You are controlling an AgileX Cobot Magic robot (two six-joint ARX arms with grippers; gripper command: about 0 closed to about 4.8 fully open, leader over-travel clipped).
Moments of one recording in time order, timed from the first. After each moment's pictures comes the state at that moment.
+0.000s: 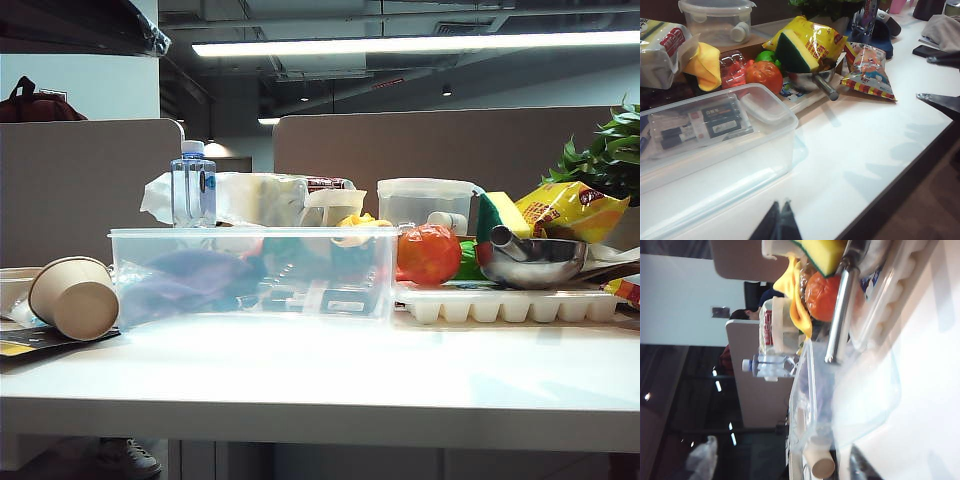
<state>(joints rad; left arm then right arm) -0.77 0.60 0.42 0.00 0.04 -0.03 0.09 0.35 0.05 0.23 -0.35 1.49</state>
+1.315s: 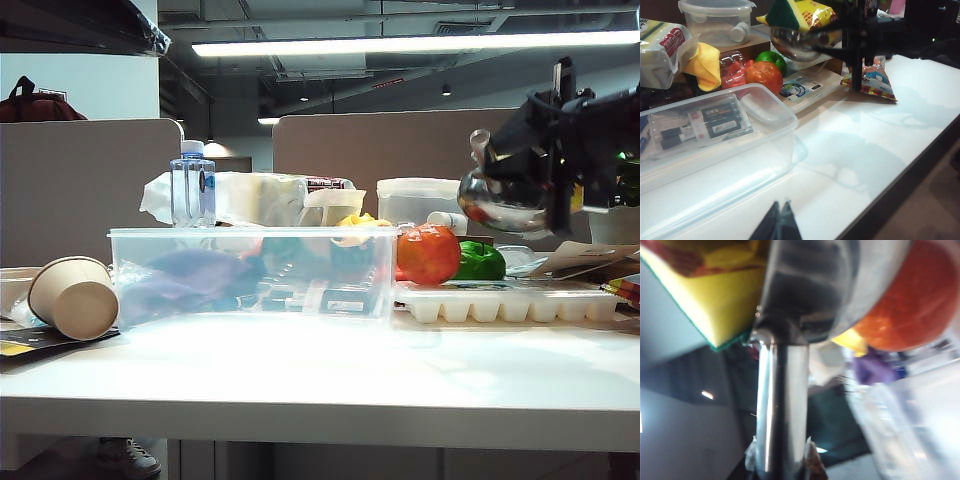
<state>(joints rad) -0.77 0.60 0.42 0.00 0.04 -0.04 0.11 1.60 0.70 0.84 -0.57 1.92</state>
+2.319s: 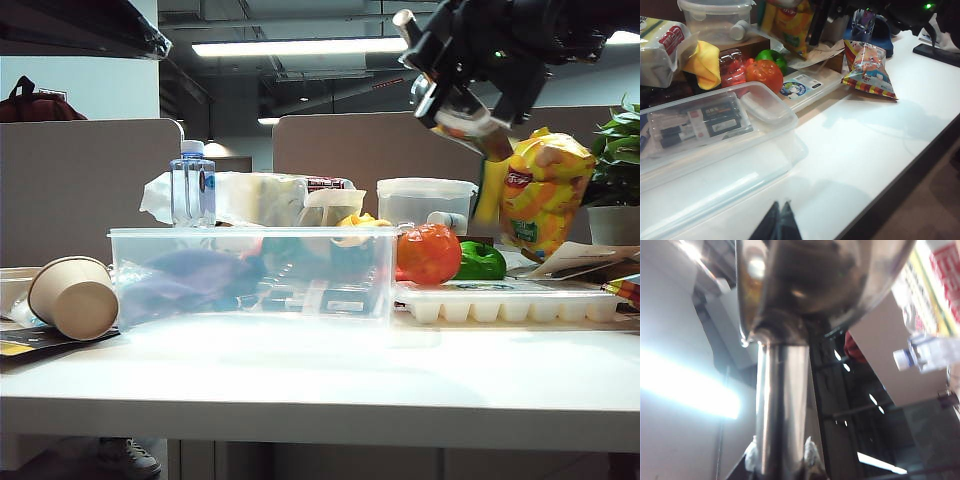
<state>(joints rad) -0.77 0.60 0.42 0.00 0.04 -0.04 0.43 1.55 0.84 0.97 -0.07 2.10</state>
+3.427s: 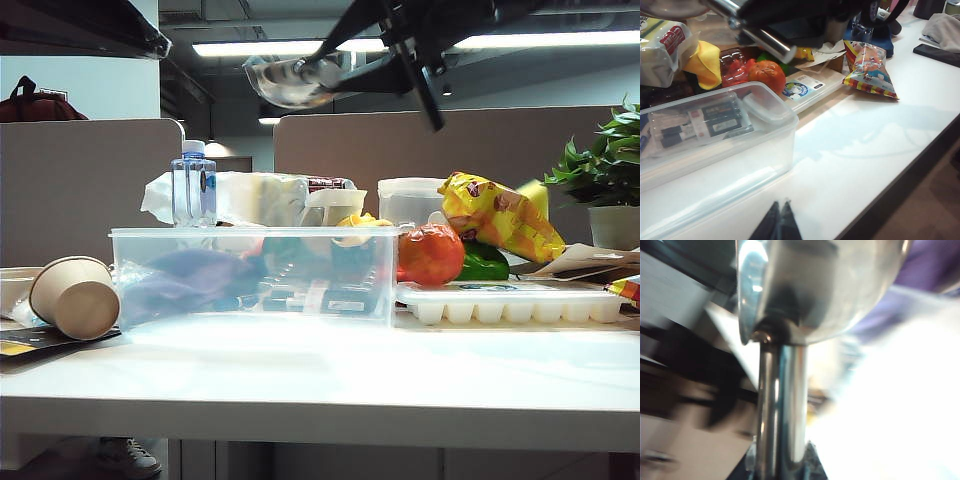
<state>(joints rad) -0.77 0.60 0.42 0.00 0.04 -0.03 0.48 1.55 1.22 -0.10 -0.66 0.64</state>
